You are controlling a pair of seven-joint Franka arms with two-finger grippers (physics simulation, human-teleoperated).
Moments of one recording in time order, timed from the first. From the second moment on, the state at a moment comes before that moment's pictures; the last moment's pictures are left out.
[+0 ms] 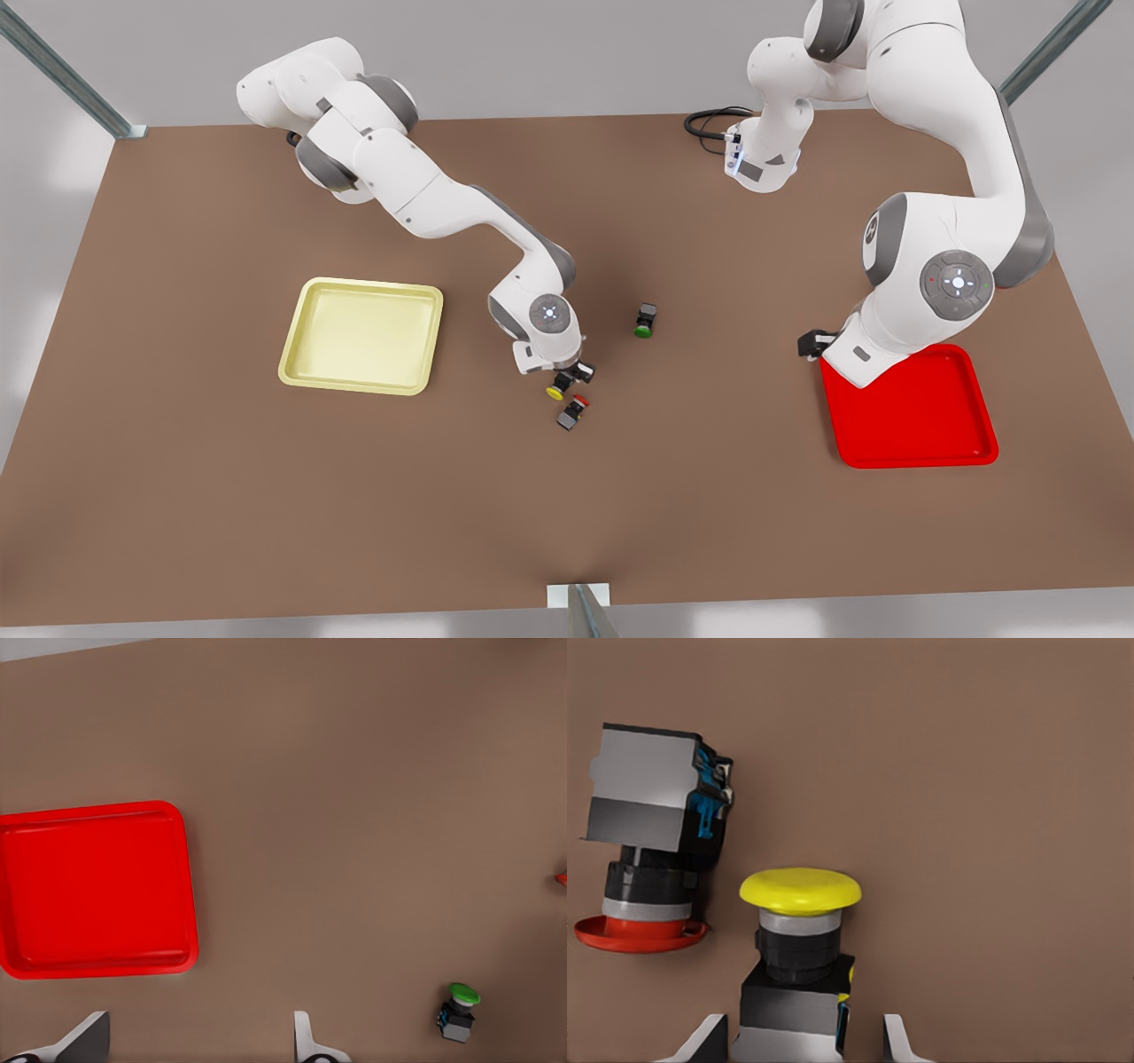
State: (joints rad) left arm -0.19 0.39 0.00 -1.27 0.09 1.54 -0.11; right arm 0.58 0.95 0.24 -1.33 -0.17 2.31 1.35
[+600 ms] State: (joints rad) left arm -0.19 0.39 0.00 -1.27 0.08 1.54 -0.11; right arm 0.58 0.95 0.23 -1.33 -0.18 2.31 1.35
